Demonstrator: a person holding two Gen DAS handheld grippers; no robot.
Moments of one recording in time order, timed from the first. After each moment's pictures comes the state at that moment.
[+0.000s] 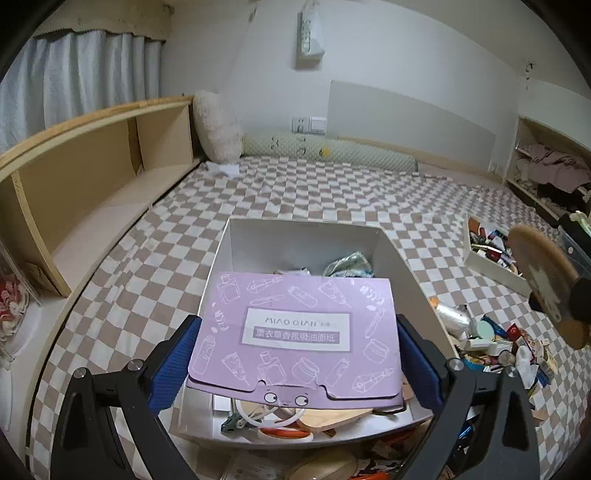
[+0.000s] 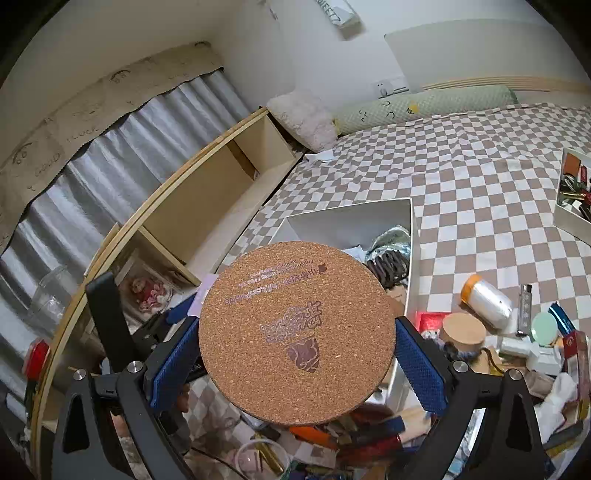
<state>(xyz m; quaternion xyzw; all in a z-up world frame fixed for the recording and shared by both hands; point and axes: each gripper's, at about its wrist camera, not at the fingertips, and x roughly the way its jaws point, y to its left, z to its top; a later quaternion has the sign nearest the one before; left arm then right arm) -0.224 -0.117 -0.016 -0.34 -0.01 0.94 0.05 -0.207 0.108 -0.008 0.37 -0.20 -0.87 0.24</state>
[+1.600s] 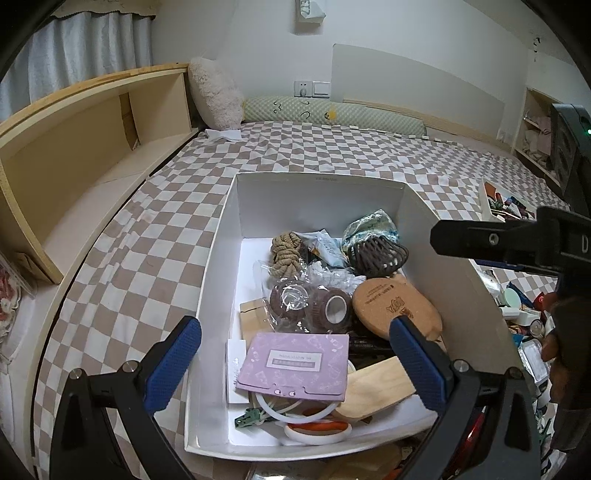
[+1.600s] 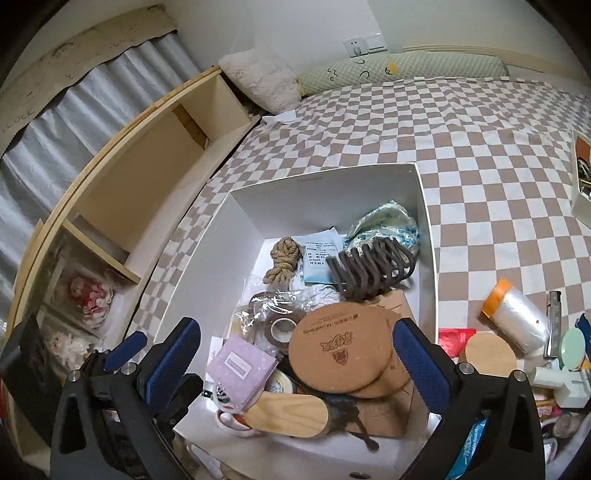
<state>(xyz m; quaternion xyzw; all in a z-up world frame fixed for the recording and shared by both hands) -0.247 -0.132 -0.052 -0.38 0.02 0.92 0.04 -0.299 0.056 -0.071 0.45 -0.17 -0.86 0.18</state>
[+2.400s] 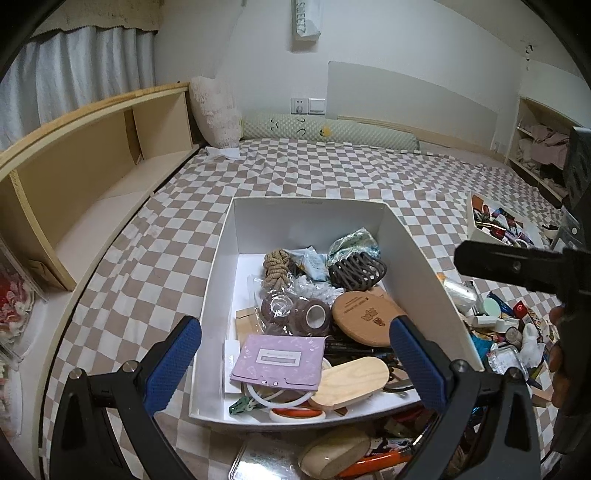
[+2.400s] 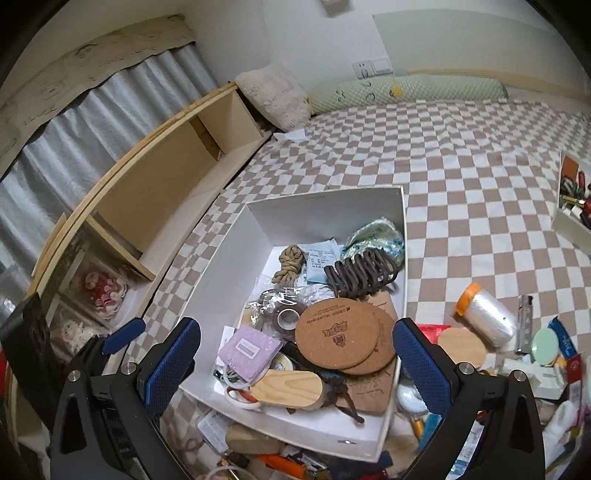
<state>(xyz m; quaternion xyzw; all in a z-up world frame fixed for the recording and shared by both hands) -0.214 -0.117 -0.013 -0.36 0.02 0.93 0.04 -0.253 0.078 -0.032 0.41 -0.15 -0.88 0.19</state>
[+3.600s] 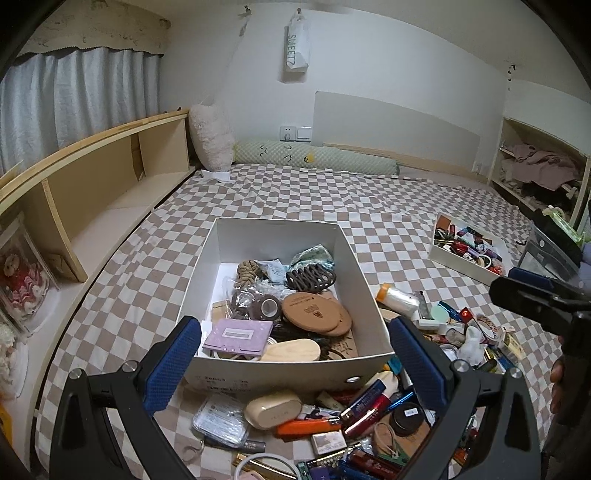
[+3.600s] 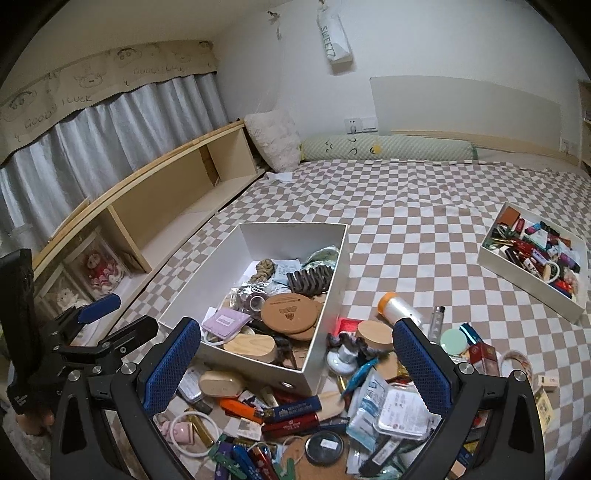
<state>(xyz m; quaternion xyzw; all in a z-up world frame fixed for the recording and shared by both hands) -0.125 -0.069 0.034 -0.32 -0.01 0.95 0.05 -0.136 0.144 0.016 0.33 -0.09 -0.93 0.16</state>
